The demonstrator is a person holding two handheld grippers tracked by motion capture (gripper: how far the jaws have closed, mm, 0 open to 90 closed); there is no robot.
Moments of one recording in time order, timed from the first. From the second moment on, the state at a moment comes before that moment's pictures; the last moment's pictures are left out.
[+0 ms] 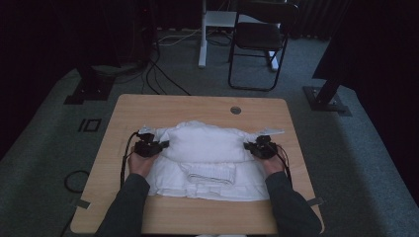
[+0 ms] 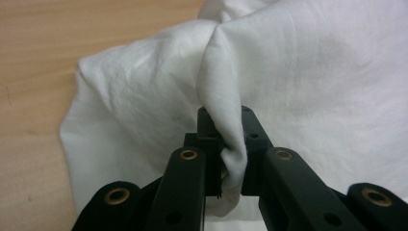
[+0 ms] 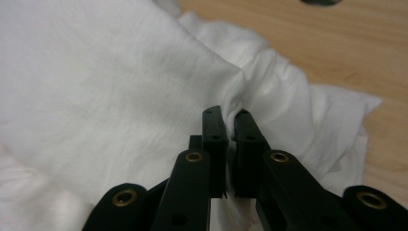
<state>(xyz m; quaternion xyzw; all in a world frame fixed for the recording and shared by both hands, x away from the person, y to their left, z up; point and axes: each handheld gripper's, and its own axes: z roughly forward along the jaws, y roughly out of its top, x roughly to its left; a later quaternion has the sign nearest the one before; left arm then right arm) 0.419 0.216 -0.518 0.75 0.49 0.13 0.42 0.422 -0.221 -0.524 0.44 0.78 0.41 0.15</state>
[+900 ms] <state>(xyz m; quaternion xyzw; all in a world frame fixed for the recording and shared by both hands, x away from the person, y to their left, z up) 0.330 0.248 -0.466 0.73 0.42 0.09 0.53 0.339 -0.264 -0.468 0.39 0.74 0.51 0.18</state>
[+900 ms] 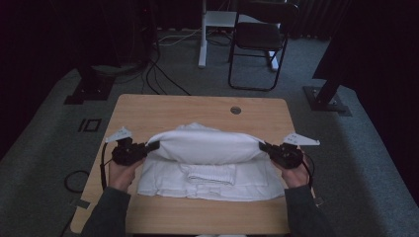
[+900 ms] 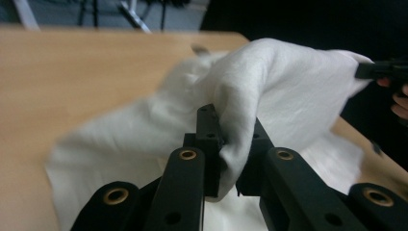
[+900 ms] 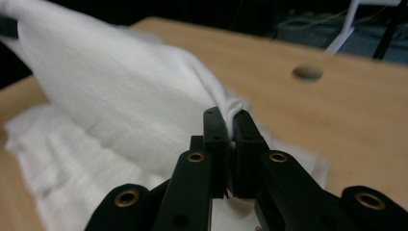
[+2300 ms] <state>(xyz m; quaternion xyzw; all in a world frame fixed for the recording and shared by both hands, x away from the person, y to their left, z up) 0.293 0.171 -0.557 0.79 0.44 0.13 0.40 0.301 -0.193 -0.561 0.43 0.80 0.38 0.16</state>
